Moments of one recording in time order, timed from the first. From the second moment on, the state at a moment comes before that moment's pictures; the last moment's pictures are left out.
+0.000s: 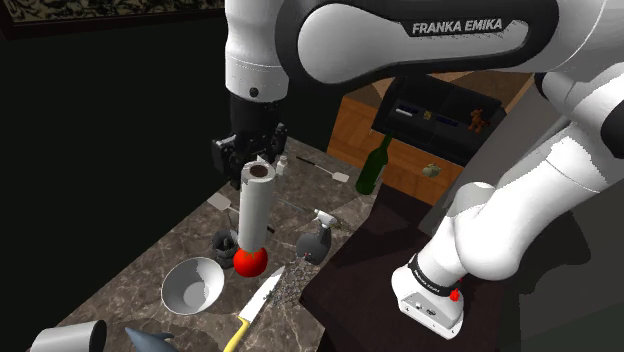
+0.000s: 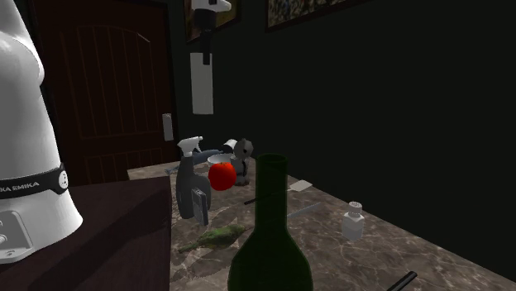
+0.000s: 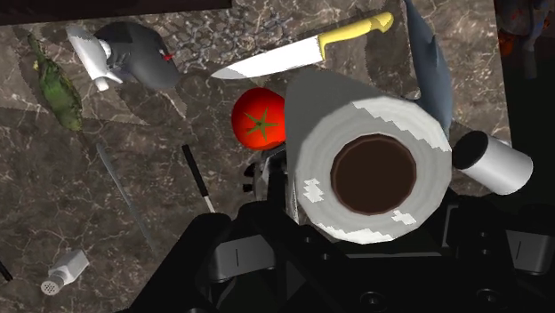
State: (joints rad) arm 0.29 -0.14 0.35 -1.95 0.12 1.81 0.64
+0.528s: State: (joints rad) arm 0.38 -0.01 0.46 -1.82 0.07 1.82 0.86
